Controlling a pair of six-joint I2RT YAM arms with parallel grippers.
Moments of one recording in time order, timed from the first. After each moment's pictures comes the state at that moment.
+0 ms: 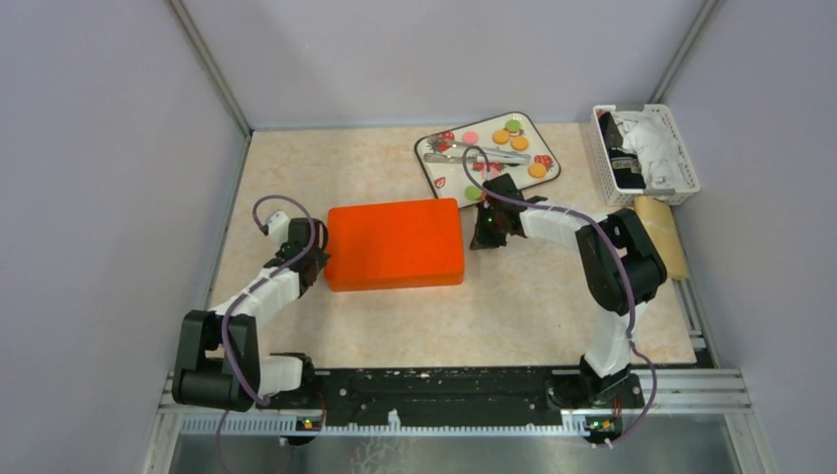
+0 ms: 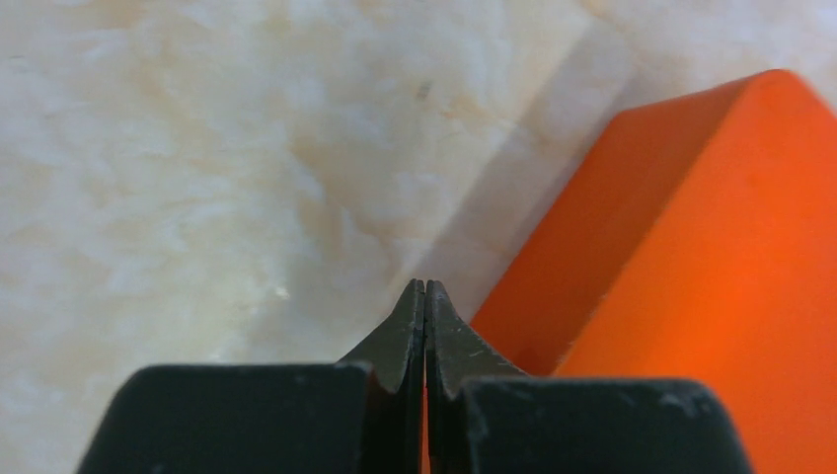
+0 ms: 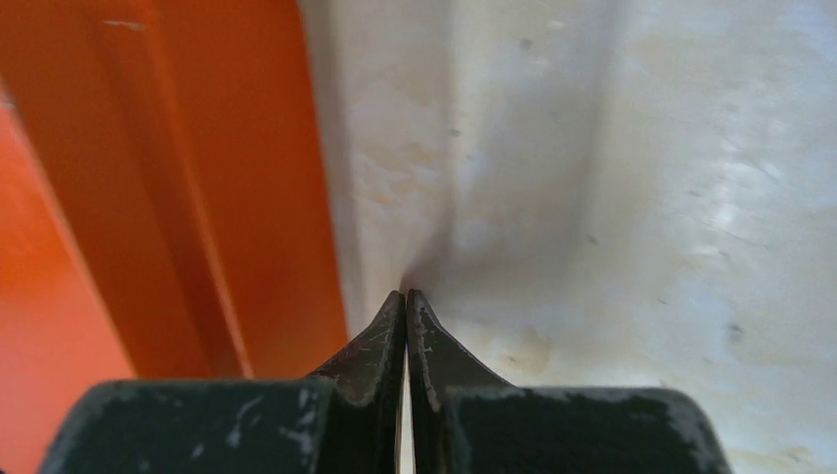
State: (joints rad) left arm -0.12 1.27 0.55 -0.13 -0.43 -0.78; right arm 0.49 1.85 1.13 -0.29 -0.13 0.57
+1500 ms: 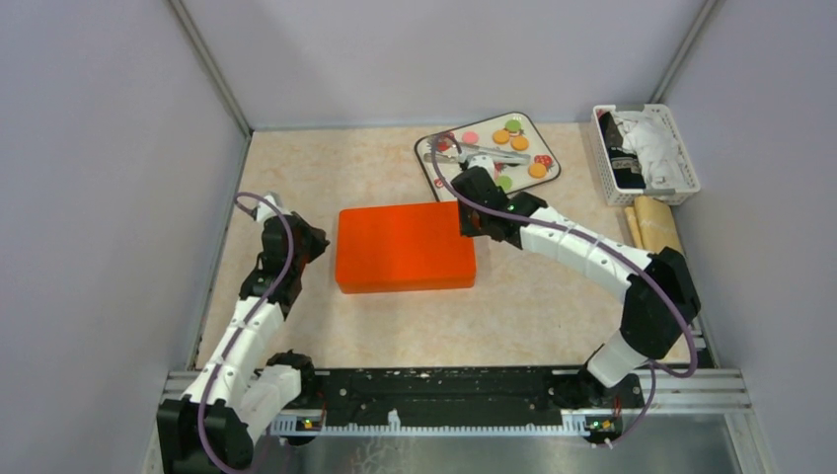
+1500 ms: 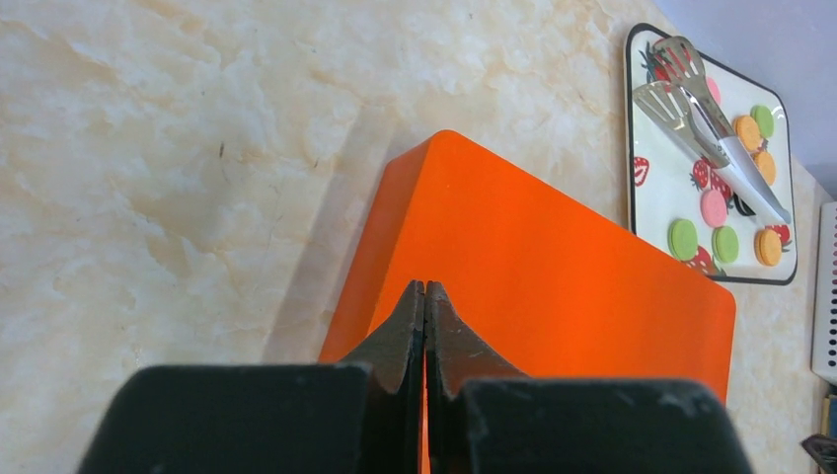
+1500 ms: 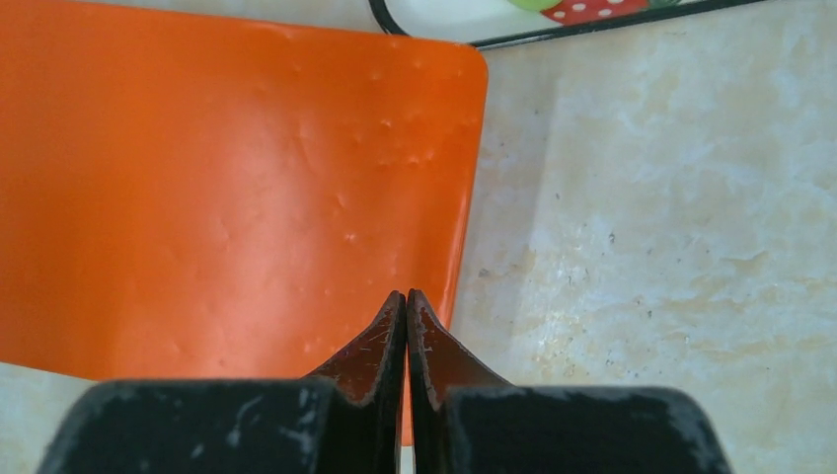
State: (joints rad) left arm -0.12 0.89 0.59 -0.16 -0.16 -0.71; right arm 0.77 1.59 1.32 -0.57 0.36 0.46
